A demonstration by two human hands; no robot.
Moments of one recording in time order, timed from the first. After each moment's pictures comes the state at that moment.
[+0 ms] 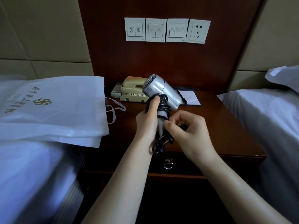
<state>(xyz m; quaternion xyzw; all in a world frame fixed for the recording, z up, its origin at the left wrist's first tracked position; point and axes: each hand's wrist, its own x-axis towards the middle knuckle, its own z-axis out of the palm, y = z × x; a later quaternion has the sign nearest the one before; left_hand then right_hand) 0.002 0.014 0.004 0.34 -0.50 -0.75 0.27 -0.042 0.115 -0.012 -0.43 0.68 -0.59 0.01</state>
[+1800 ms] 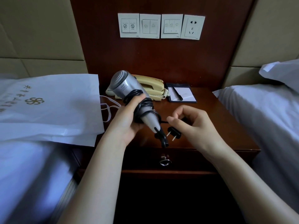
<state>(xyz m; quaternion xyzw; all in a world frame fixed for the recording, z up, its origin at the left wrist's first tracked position) 0.019 -0.021 0.002 0.22 -0.47 -0.81 0.26 -0.060 0.134 -0.006 -0.46 0.65 -0.60 0.10</state>
